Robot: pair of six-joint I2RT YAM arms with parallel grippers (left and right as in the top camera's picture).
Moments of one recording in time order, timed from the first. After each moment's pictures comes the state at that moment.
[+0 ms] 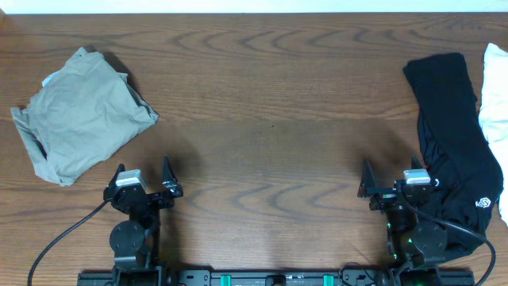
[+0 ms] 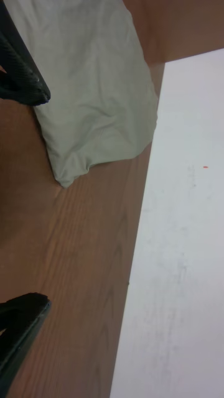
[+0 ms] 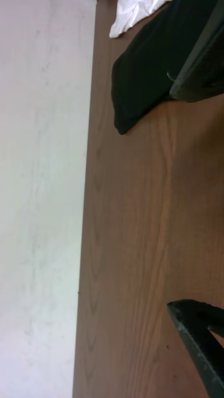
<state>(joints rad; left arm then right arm) 0.03 0.01 0.02 -0.11 -0.08 -0.14 0.10 0.01 0.01 -0.07 0.04 0.01</state>
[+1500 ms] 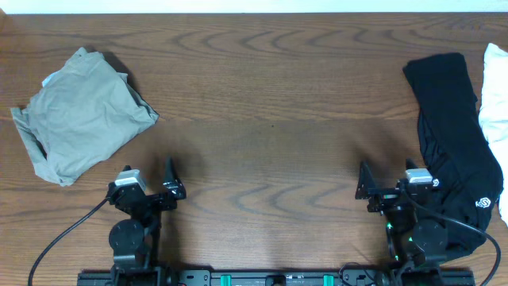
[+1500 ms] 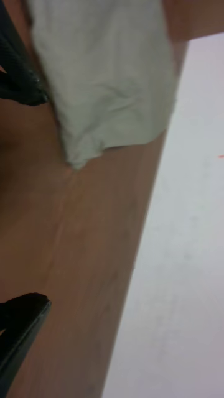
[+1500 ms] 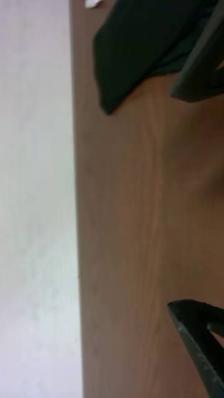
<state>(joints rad) 0.03 0.02 0.06 -0.19 -0.02 -0.24 0.10 0.01 0.04 -0.16 0.01 0.13</state>
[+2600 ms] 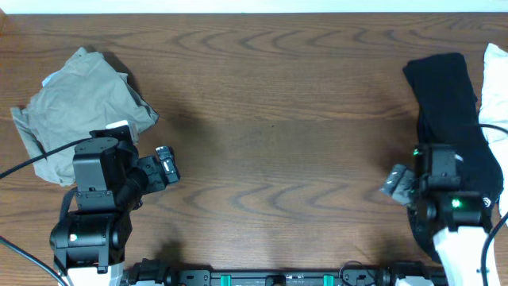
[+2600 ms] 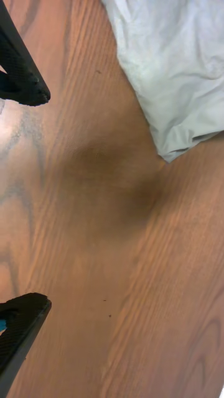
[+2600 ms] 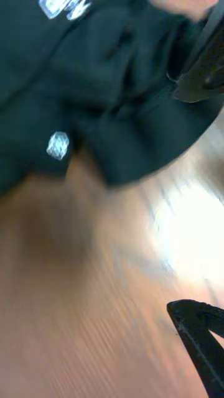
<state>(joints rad) 0.03 0.81 0.95 -0.95 0.08 -0.26 -0.04 0.95 0.75 -1.02 0.30 0.52</state>
